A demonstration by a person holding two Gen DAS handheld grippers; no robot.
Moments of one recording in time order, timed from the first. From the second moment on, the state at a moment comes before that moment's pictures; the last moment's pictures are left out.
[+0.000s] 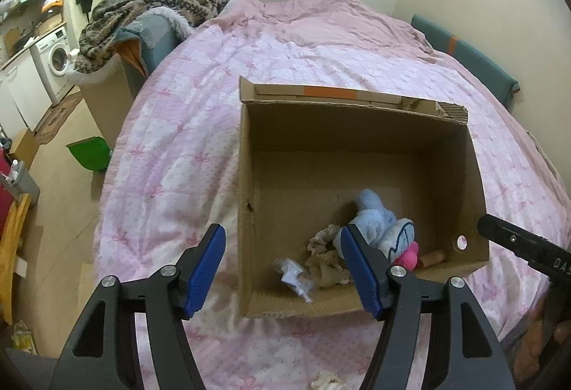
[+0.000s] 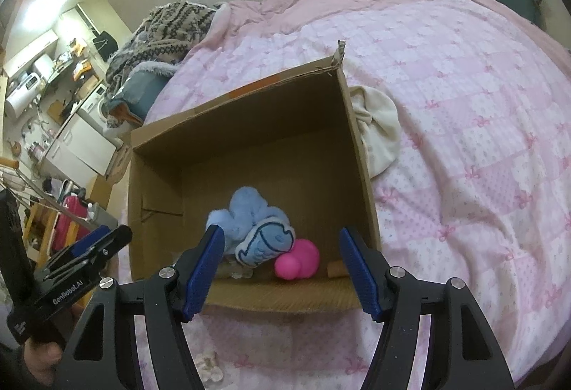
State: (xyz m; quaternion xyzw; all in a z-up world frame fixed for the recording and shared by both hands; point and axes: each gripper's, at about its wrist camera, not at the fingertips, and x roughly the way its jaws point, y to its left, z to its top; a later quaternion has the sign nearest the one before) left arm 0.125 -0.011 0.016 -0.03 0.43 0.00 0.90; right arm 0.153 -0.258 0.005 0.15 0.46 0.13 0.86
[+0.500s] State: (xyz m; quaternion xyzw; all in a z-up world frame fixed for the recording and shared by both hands) left arm 0.076 -0.006 0.009 -0.03 0.46 0.00 0.89; right arm 0.106 -0.243 -0.002 0.16 0.50 0.16 0.84
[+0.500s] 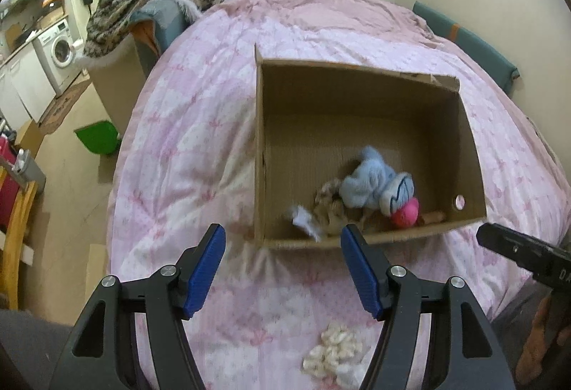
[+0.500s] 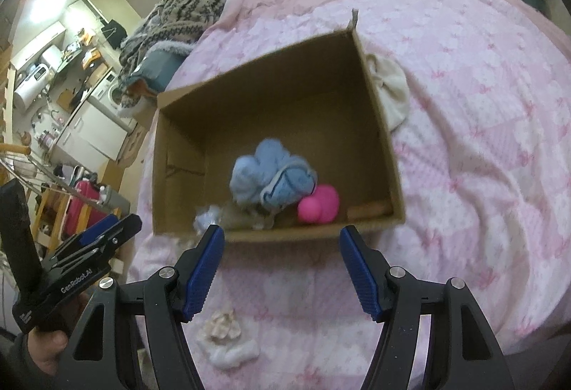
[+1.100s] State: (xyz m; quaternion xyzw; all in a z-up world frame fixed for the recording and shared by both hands) left arm 0.057 0.021 -0.023 -0.08 0.51 0.04 0.85; right arm 0.073 -0.189 -0.057 0.11 0.61 0.24 0.75
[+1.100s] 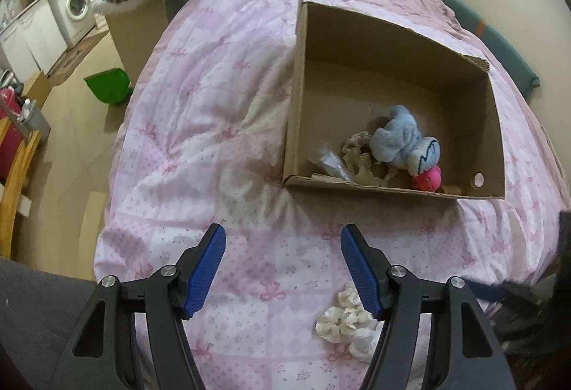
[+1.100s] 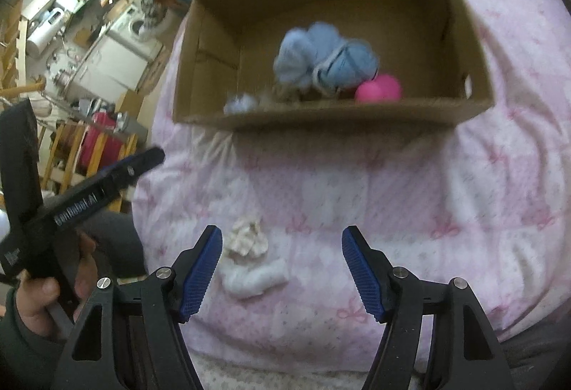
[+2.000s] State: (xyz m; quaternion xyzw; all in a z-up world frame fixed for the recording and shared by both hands) left arm 0.062 0.004 -0.053 -0.07 0.57 0.01 0.82; right arm 0.061 -0.157 -0.071 0.02 0.62 0.29 0.73
